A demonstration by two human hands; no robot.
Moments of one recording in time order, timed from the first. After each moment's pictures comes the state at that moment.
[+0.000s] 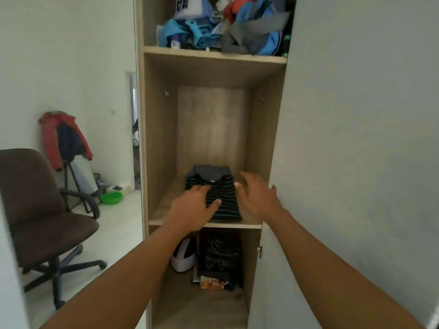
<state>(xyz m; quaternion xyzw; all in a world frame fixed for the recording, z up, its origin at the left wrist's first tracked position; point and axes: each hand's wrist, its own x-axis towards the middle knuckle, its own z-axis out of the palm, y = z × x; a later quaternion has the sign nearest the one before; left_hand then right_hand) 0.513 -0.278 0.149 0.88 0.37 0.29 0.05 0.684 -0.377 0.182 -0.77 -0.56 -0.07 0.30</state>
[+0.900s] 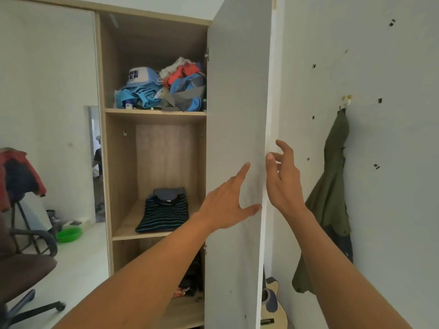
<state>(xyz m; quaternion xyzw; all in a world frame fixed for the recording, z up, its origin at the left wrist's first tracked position) 0.573 -0.613 0.277 0.93 0.10 0.35 0.09 0.672 -0.732 0.310 -0.61 -0.46 -0.19 0.62</state>
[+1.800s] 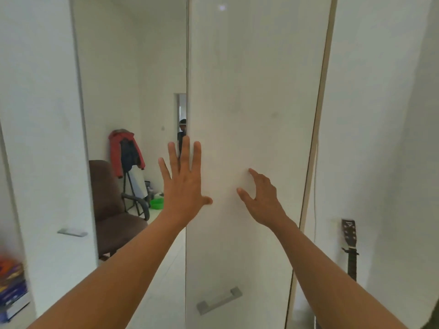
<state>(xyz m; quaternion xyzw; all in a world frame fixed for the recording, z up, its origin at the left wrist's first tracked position) 0.412 -0.388 0.254 0.76 0.49 0.37 -0.24 0.623 -0.425 0.221 -0.65 -0.62 -0.01 0.44</state>
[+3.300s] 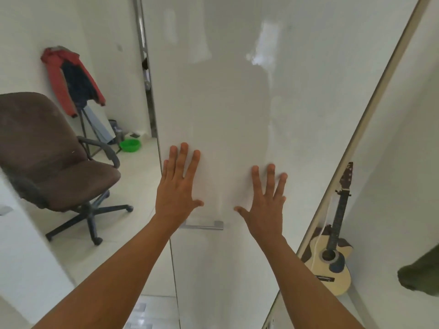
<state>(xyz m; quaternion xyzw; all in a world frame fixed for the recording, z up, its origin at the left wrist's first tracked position) 0.462 -0.163 0.063 0.85 0.40 0.32 -0.11 0.655 -0.270 0.030 -0.80 -0.51 -0.14 0.28</state>
